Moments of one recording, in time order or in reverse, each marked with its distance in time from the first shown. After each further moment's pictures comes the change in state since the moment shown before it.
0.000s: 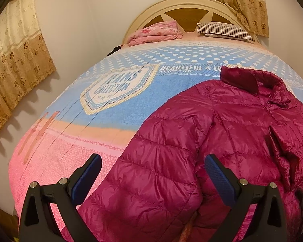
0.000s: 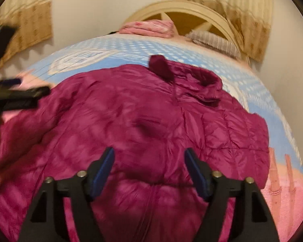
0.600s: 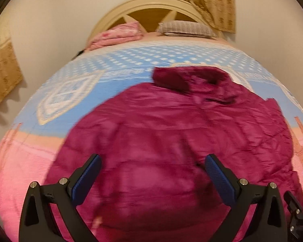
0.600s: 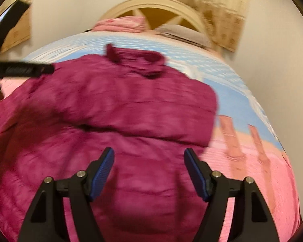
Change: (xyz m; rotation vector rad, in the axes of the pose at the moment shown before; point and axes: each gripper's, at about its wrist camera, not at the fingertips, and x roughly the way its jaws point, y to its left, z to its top) left arm -0.025 -0.123 0.009 0.079 0.016 -0.255; right arm -0.039 -0.089 -0.059 0.114 0.039 -0.169
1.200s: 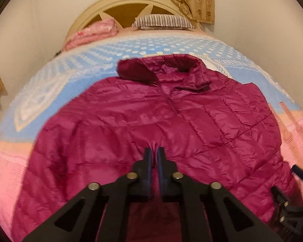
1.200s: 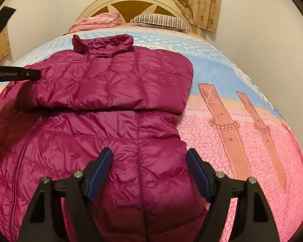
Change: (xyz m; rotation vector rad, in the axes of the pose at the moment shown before) left arm 0.009 -0.029 -0.008 0.090 0.012 -0.073; right arm 0.023 -0.039 -0.036 0.146 0.042 -0.035
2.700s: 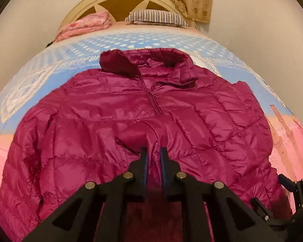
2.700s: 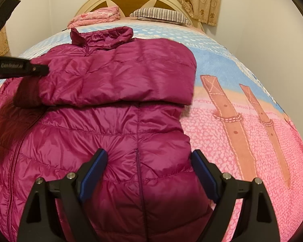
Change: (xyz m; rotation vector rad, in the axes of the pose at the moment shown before) left arm 0.015 -0.017 0.000 -0.057 0.036 -0.122; right arm 0.010 0.002 -0.002 0.005 0.046 0.003
